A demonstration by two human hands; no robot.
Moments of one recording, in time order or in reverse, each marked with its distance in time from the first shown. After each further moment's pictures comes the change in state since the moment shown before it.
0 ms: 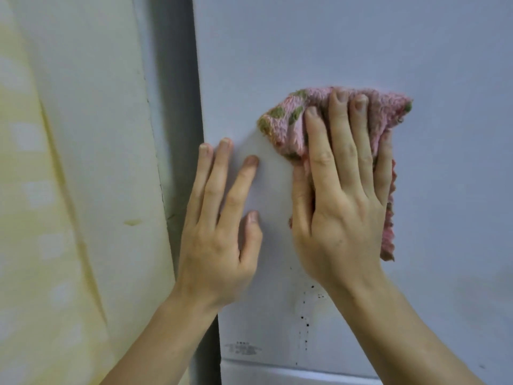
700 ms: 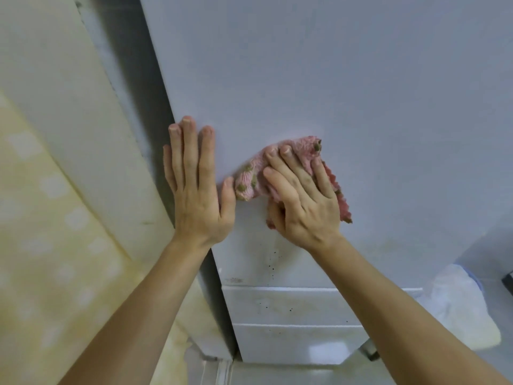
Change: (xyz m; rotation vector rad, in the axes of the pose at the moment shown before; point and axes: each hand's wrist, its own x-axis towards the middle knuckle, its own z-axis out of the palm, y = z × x) left_hand 0.095 0.008 -0.025 0.057 -0.095 -0.158; right_hand 0.043 0.037 -0.021 0.024 -0.160 -0.278
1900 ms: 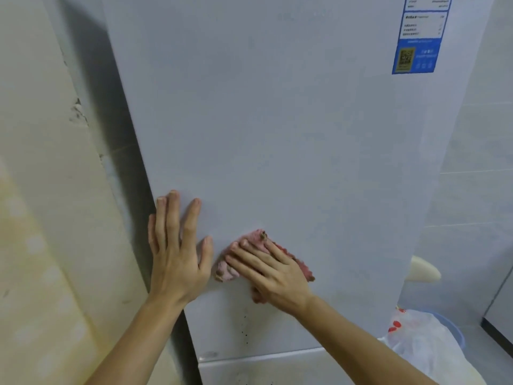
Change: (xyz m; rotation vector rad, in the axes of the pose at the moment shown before) left_hand 0.038 0.024 -0.020 0.145 -0.070 0.063; right_hand -0.016 0.032 -0.035 -0.139 -0.314 -0.275
